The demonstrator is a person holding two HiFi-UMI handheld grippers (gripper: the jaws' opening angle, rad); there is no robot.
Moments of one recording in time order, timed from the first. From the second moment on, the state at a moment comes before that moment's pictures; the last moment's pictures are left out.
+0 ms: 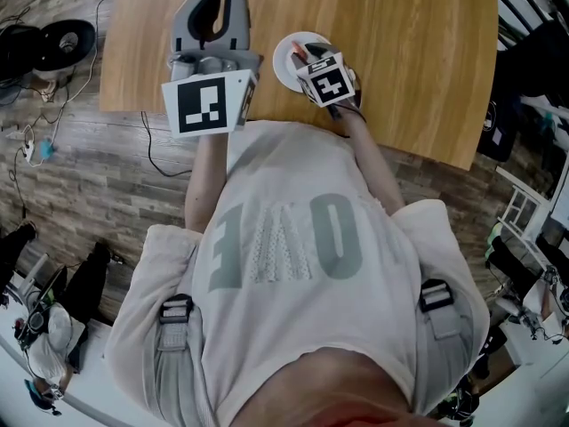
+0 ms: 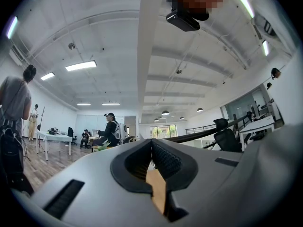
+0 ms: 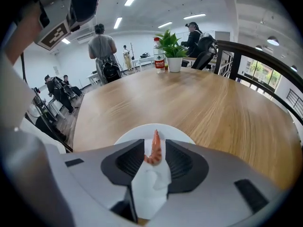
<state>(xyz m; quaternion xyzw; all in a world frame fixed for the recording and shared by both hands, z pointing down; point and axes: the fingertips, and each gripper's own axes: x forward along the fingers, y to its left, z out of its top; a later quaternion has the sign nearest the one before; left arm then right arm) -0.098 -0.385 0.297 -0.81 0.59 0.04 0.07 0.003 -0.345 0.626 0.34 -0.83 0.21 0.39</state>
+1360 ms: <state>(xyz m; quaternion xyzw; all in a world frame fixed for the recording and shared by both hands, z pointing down) -0.049 -0.369 0.252 -0.84 0.52 0.08 0.12 0.082 -0.351 0.257 0.58 -0.81 -0.08 -0.06</state>
